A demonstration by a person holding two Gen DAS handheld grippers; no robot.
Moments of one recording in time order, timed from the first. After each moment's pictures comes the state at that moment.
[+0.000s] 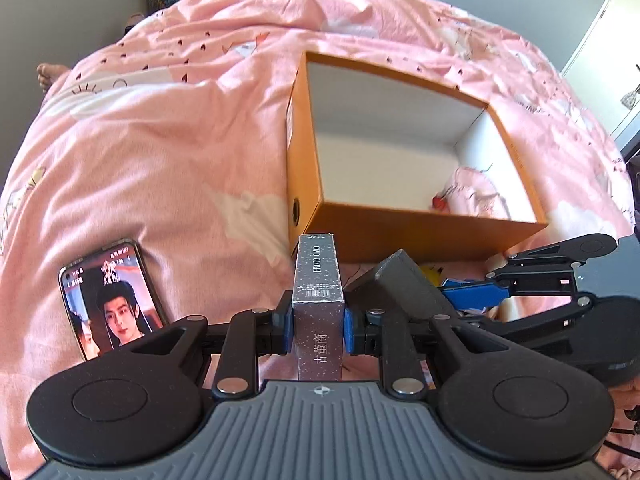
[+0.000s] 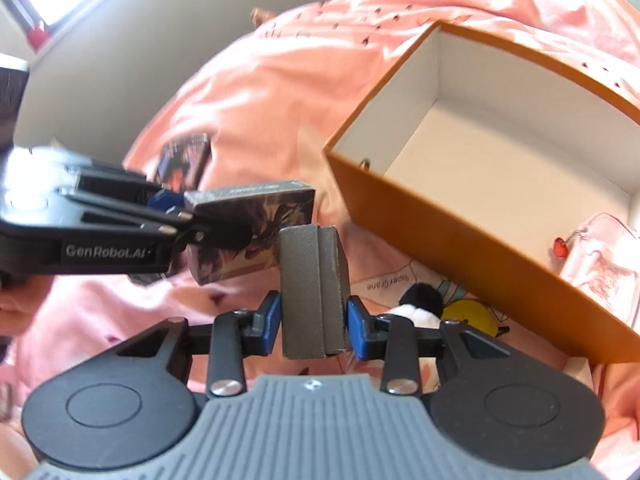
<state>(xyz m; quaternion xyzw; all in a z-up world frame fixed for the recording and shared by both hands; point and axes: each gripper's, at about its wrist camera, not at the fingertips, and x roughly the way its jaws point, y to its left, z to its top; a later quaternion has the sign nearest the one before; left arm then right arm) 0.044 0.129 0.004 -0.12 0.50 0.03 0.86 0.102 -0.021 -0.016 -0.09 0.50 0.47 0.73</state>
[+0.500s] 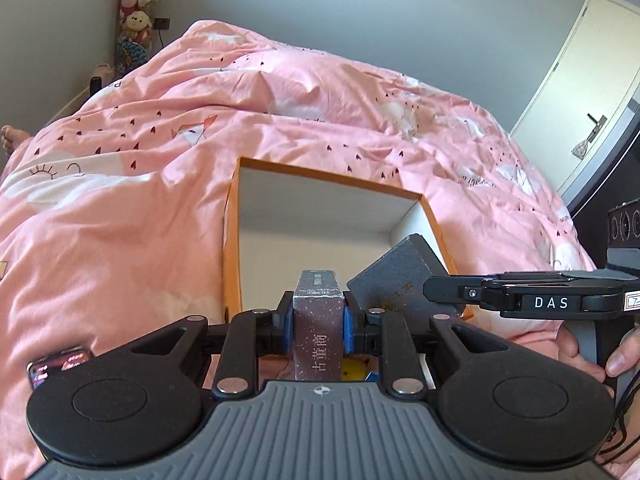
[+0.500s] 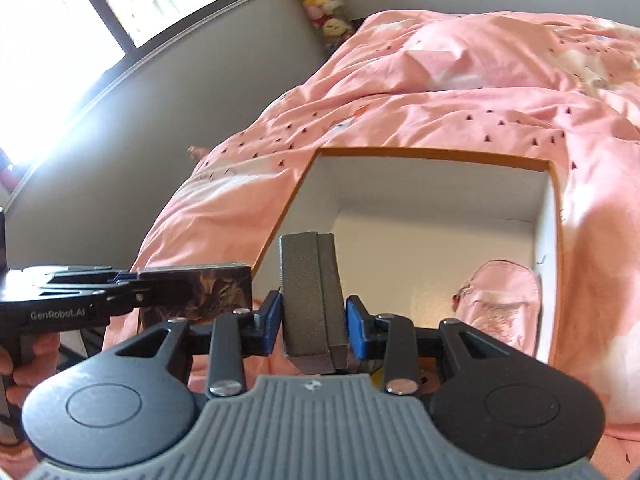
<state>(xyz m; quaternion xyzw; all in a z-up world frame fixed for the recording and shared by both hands) 0.084 0.117 0.051 -0.16 0.40 -0.02 0.90 0.170 -0.109 0.051 0.05 0.44 0.38 0.81</state>
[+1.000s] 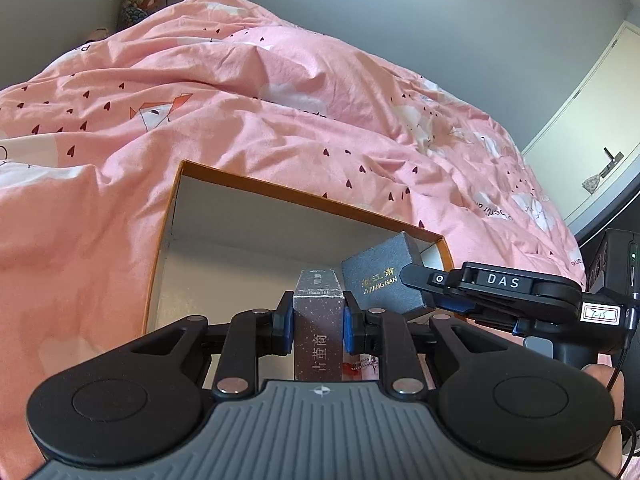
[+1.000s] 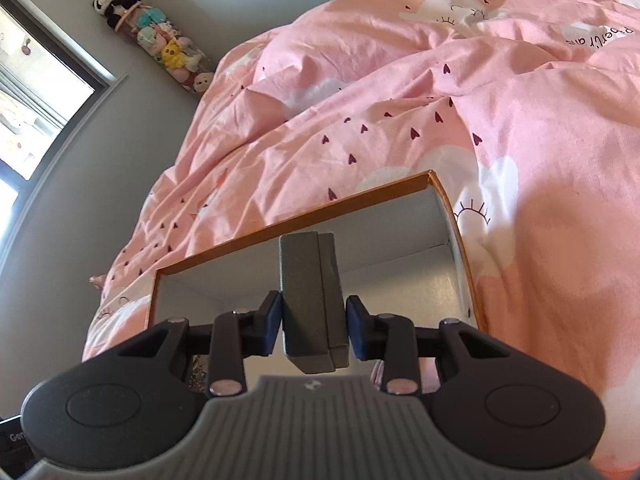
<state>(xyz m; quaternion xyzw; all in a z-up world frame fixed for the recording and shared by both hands) 0.199 0.106 -0.009 -0.22 0.41 -0.01 0.88 0.311 -0.125 -0.022 0.19 0.47 0.22 0.83</state>
